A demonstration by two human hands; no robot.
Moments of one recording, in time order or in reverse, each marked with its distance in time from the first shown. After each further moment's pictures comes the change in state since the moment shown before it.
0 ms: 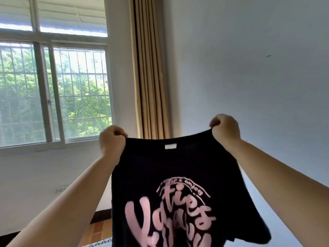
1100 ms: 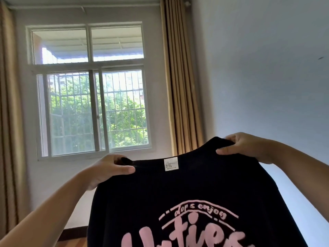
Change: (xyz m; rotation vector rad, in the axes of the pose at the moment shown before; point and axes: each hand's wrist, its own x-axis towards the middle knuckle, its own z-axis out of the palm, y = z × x) left_hand 0.014 -0.005 -0.163 0.181 -0.726 -0.078; right_hand -0.020 -0.054 -0.021 0.377 -1.021 -0.047
